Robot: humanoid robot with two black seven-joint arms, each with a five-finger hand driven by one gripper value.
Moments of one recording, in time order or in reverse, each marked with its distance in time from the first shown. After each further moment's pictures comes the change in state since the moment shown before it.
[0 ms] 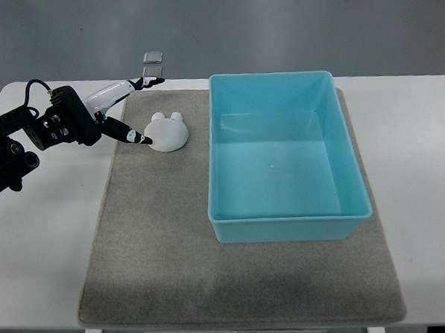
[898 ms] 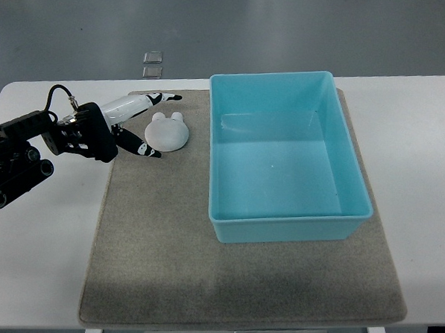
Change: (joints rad) left arm -0.011 -0.050 0.027 0.006 0.127 0.025 0.002; right arm 0.001 0.000 0.000 0.000 0.000 0.000 0.000
